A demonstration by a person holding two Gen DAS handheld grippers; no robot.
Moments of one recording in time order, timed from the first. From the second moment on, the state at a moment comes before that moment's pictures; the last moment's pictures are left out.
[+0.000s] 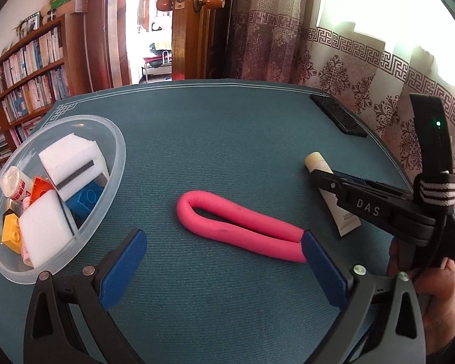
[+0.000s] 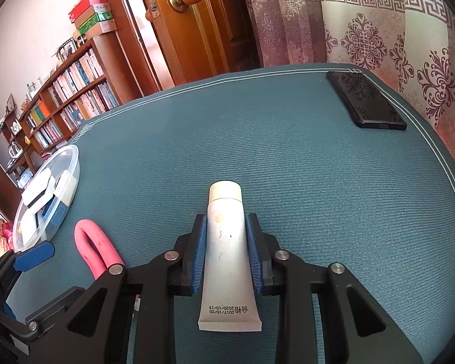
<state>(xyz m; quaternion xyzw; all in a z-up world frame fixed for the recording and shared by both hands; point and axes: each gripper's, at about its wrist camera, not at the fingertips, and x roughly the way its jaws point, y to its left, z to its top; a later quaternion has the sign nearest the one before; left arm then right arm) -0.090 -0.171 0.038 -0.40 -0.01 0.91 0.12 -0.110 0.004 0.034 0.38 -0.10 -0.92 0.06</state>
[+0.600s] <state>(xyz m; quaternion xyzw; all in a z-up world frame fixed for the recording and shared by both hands) -0.133 -0.161 0.019 -0.43 -0.05 0.90 0.09 -0.111 0.020 0.031 0.38 -0.14 -0.91 0.07</state>
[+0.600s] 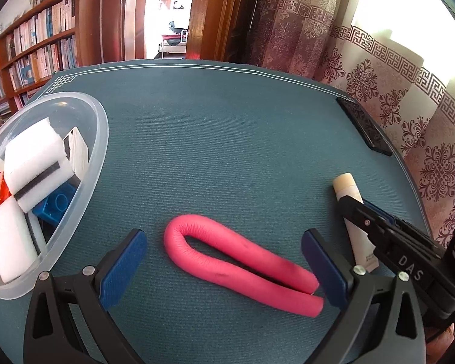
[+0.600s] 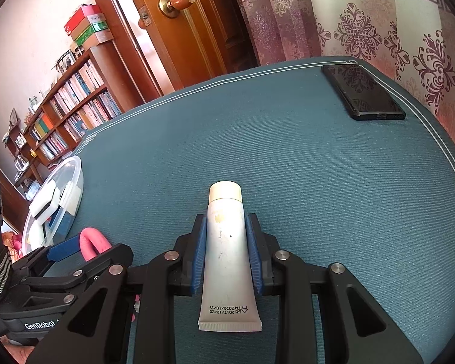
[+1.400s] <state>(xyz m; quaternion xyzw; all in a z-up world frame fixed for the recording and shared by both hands) -0.156 -0.141 0.018 -0.41 -0.06 0.90 0.14 -0.112 0.055 0.033 0.37 -0.18 -0.91 0.03</state>
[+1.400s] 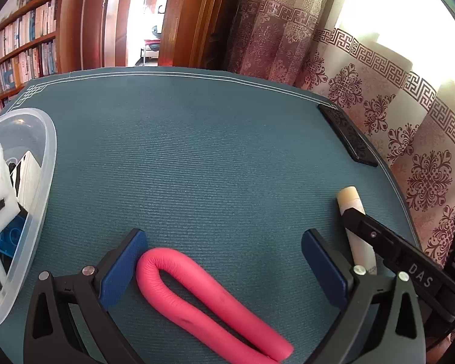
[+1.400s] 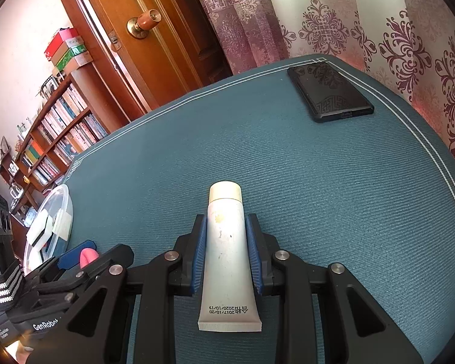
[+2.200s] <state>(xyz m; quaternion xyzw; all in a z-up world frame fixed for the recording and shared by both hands) -0.112 -0.164 0.017 -0.42 -0.09 0.90 0.06 -0.112 0.046 0.034 0.37 -0.16 -0.92 0.02</state>
